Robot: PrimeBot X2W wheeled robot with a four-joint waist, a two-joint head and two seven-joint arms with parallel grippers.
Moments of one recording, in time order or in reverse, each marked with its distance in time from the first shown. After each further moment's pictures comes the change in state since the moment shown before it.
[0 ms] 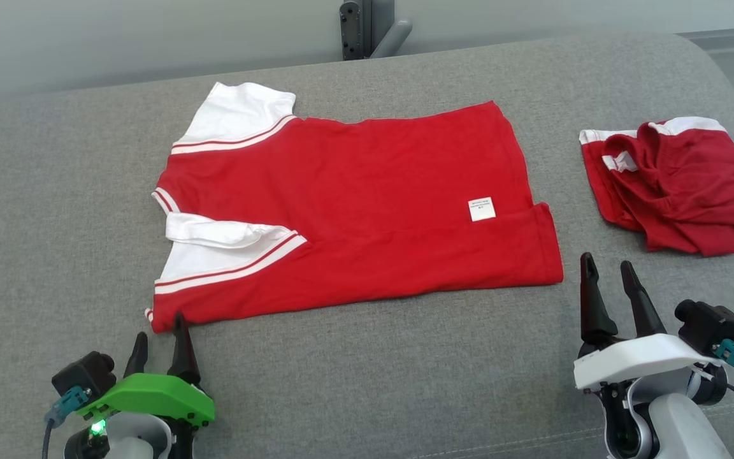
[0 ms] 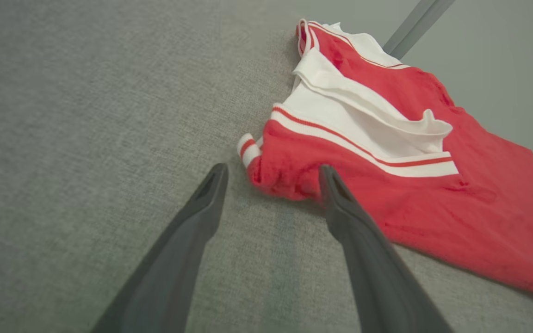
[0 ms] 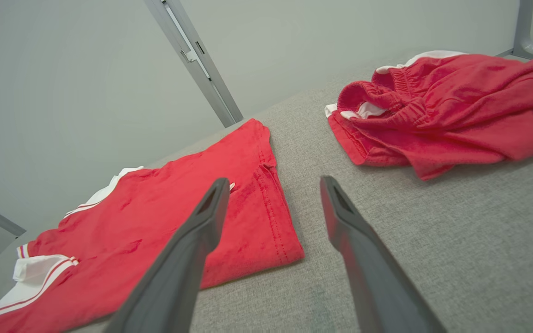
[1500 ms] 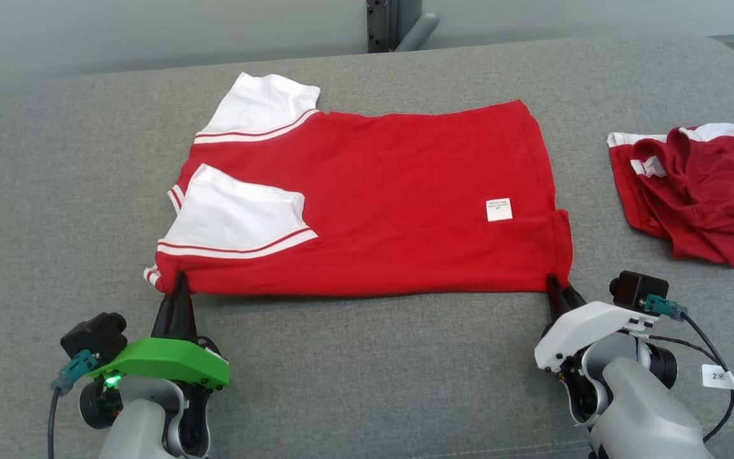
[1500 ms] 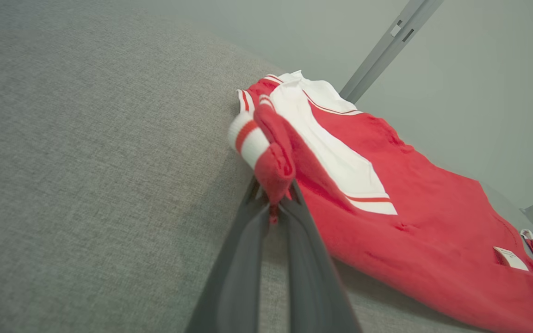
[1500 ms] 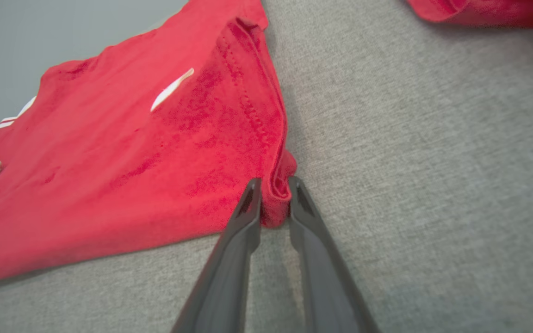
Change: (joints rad) left arm -0.063 0.003 -0.078 -0.051 -0.050 -0.016 -0.018; right arm -0.335 -0.002 0.125 0.641 0.068 0.000 0.027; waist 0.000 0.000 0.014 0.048
